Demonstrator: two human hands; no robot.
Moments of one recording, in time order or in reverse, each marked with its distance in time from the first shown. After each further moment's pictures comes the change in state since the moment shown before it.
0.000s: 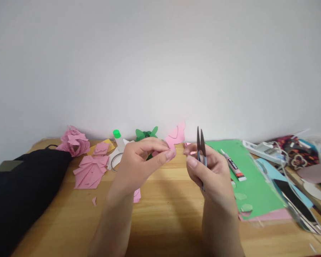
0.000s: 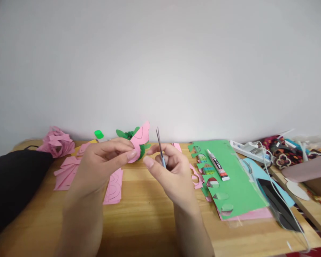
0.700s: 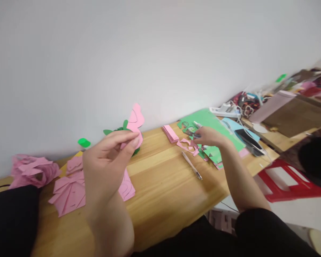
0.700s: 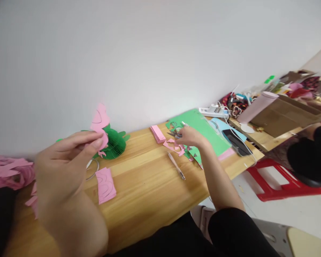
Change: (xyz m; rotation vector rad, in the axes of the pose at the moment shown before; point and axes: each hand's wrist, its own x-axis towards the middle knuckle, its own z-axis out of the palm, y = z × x) left_hand -0.002 0.001 0.001 0.160 0.136 0.119; right_hand 0.005 -0.008 -0.127 -1.196 0.183 0.612
